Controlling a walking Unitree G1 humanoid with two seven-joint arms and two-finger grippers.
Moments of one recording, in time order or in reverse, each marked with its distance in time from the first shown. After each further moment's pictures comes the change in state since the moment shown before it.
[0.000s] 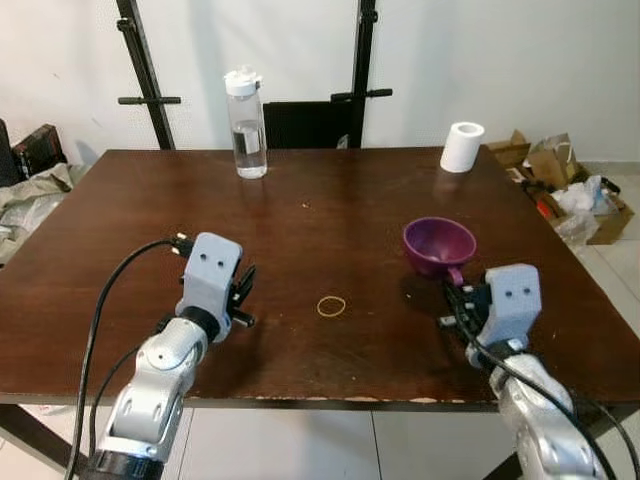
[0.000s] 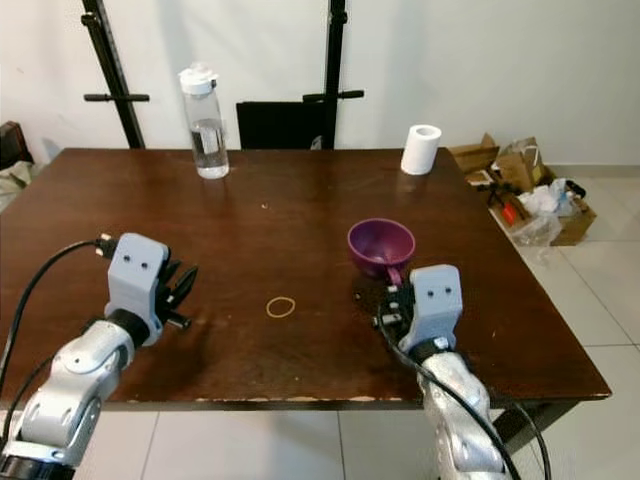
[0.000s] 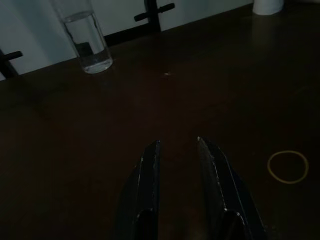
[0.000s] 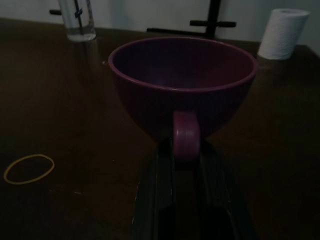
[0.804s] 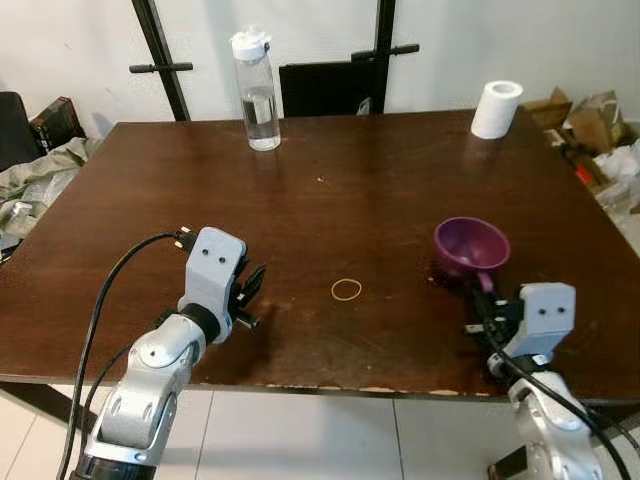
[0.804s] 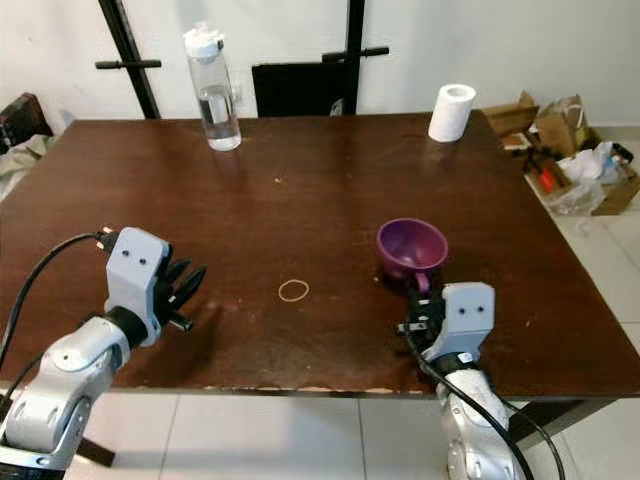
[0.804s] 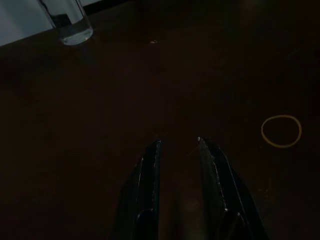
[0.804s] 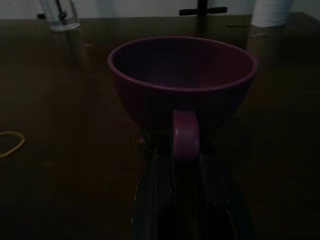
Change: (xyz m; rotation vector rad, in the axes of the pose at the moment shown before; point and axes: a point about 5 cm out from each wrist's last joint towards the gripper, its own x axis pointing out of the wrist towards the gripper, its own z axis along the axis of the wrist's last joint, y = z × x) left arm -0.006 -0.003 0.012 0.002 0.012 -0.096; right arm -0.018 -0.015 -0.014 0.010 -0.098 -0.087
